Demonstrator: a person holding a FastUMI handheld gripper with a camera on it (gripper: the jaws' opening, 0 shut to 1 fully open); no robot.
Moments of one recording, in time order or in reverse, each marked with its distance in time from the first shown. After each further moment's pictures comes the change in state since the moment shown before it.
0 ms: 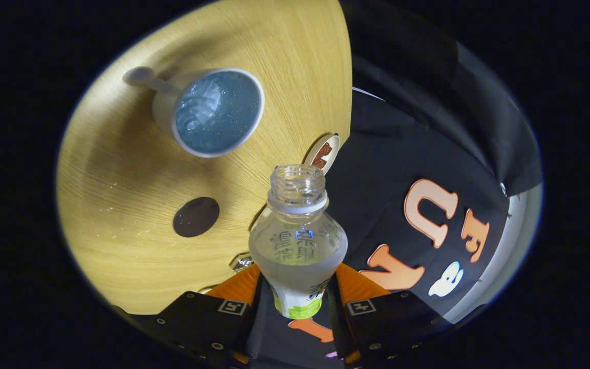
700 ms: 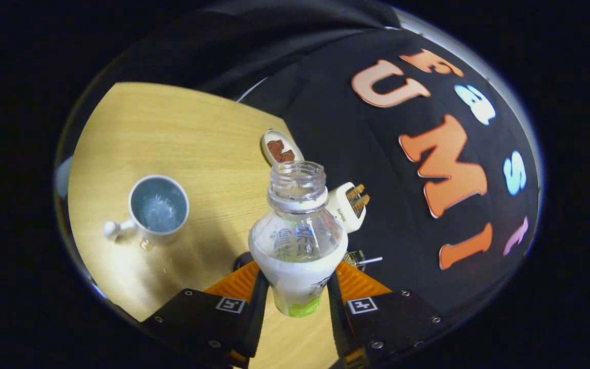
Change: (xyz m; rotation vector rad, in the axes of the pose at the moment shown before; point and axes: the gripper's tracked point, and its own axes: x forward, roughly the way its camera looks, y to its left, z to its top) arm -0.008 0.033 -0.040 1.132 -0.052 0.141
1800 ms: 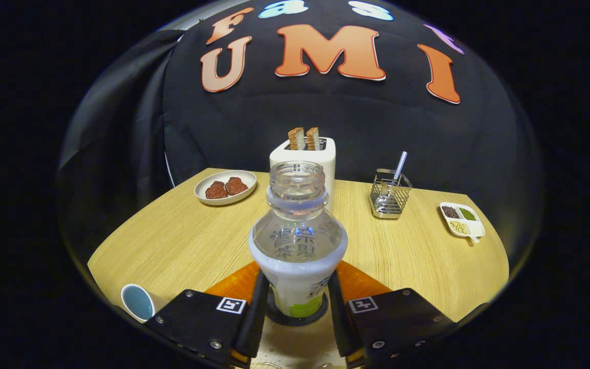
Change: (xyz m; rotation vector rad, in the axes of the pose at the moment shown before) arm 0.092 0.003 -0.068 0.885 0.014 0.049
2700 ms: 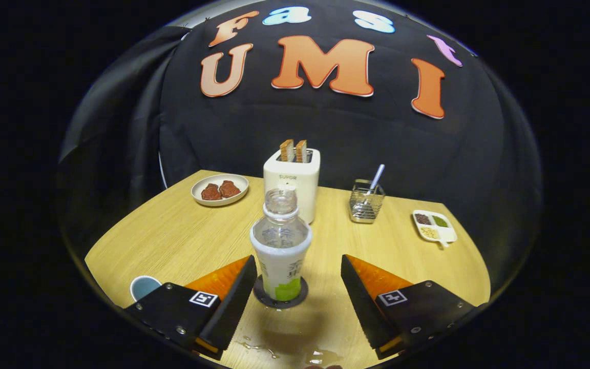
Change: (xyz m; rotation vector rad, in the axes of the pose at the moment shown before) arm -0.079 -0.022 0.031 -0.026 -0.059 -0.125
